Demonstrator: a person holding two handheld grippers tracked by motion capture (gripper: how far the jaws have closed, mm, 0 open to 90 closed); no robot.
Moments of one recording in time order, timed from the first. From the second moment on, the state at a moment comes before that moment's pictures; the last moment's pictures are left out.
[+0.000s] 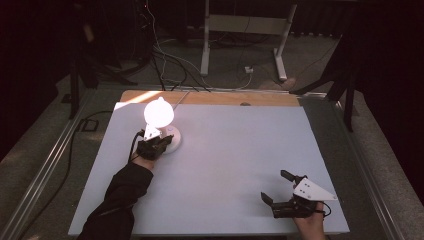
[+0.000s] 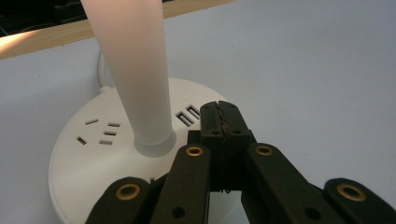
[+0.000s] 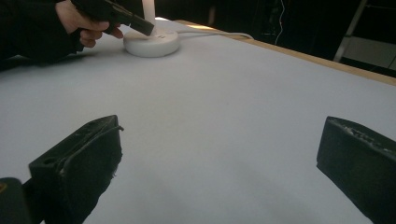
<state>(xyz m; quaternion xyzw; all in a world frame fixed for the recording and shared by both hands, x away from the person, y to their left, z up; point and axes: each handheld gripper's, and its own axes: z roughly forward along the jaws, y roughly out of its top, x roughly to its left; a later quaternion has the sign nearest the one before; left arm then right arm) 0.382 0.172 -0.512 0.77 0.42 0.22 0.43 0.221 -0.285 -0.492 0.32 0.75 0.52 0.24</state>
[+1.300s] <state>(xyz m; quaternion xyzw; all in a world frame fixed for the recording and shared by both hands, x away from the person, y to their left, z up) 0.378 0.160 -0.517 0.79 0.39 0.27 0.39 0.221 -0.285 -0.492 0.32 0.76 0.52 0.24</state>
